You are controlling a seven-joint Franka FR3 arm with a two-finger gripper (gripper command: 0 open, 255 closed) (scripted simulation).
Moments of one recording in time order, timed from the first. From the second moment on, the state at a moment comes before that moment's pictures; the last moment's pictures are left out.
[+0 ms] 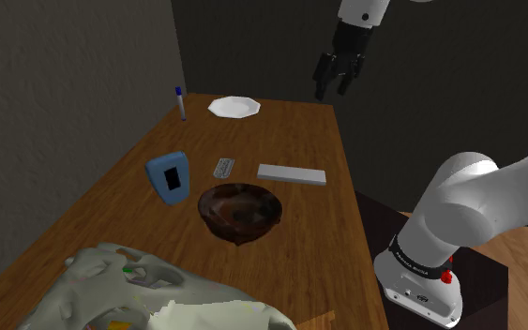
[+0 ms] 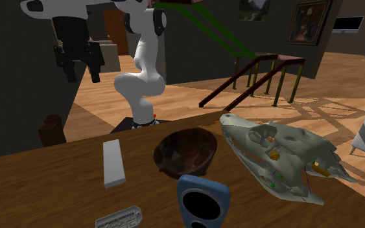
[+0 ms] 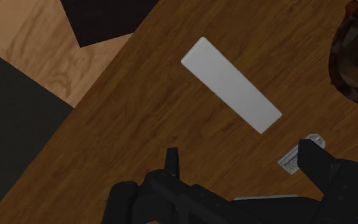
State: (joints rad) arm -0.01 -0.78 -0.07 -2.37 0.02 1.71 0.12
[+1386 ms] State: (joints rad) arm 0.24 -0.15 0.03 -1.97 0.06 1.88 -0.26
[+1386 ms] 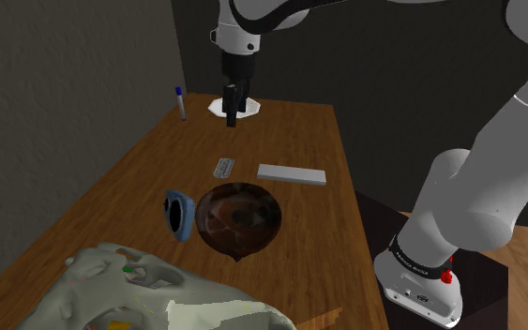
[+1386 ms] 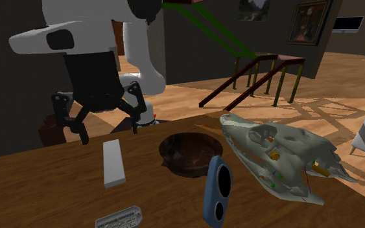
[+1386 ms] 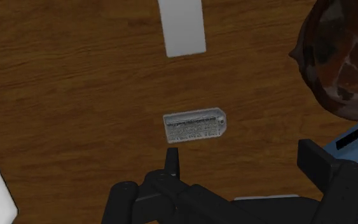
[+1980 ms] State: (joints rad) arm 0.33 0.09 0.11 -1.76 0.03 1.86 -0.41
